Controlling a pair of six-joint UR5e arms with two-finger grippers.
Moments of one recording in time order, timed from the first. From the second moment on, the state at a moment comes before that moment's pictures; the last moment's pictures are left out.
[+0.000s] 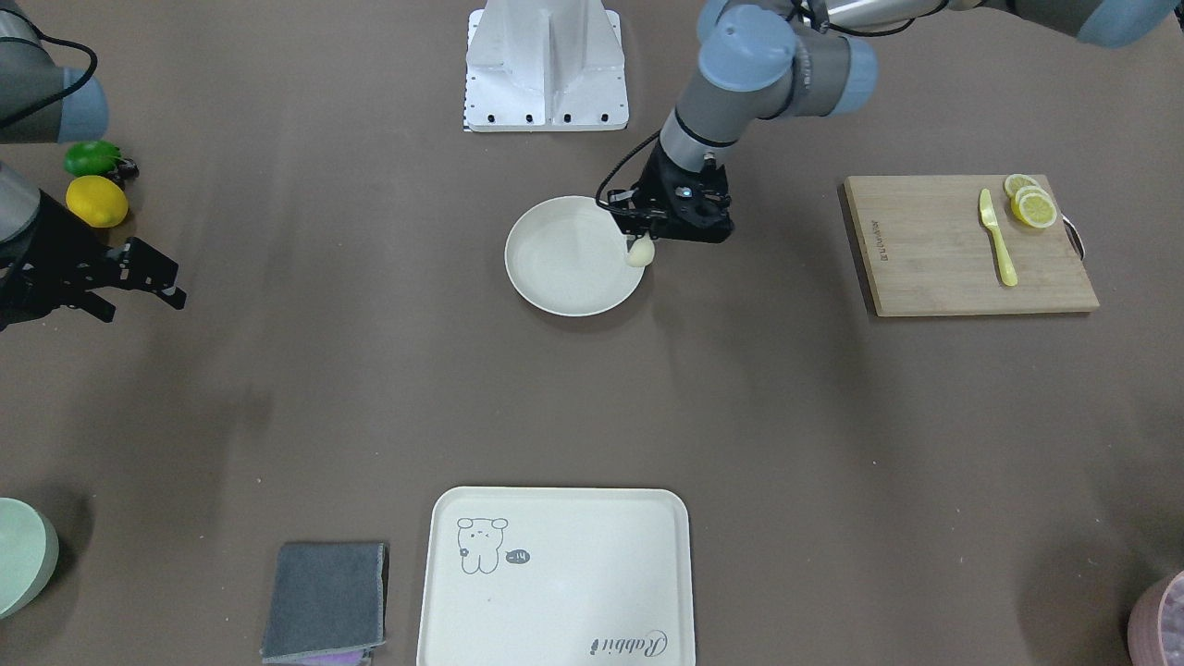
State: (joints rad) left arm -0.49 -2.13 -1.77 -1.81 -1.90 -1.33; right arm 1.03 -1.55 1.77 -1.08 2.30 0.79
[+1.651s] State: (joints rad) left arm -0.38 -2.24 -1.61 -1.82 -1.77 -1.34; right arm 1.07 -1.64 1.77 -1.07 2.30 0.71
